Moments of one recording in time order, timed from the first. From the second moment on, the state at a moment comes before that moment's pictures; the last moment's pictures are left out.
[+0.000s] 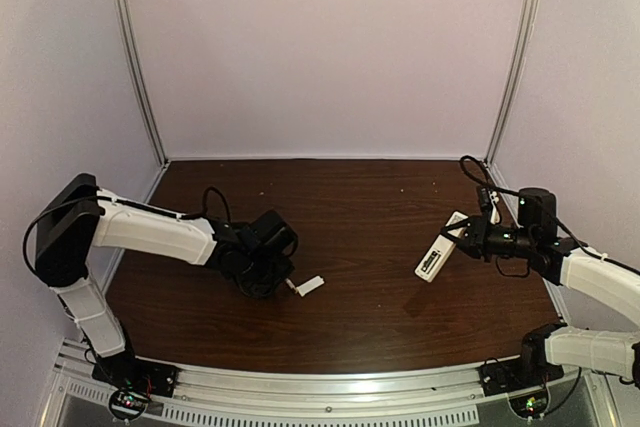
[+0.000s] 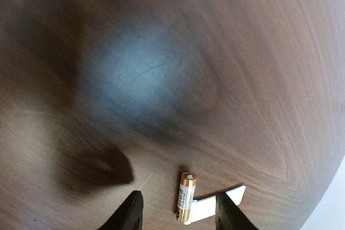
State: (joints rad) left arm -0.97 1.75 0.99 -0.36 -0.22 -1.71; right arm 0.19 0.94 0.45 0.02 -0.70 0.76
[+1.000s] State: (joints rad) left arm -0.85 1.52 1.06 -0.52 0.15 0.79; right arm 0.19 0.94 0.45 0.01 -0.73 0.75
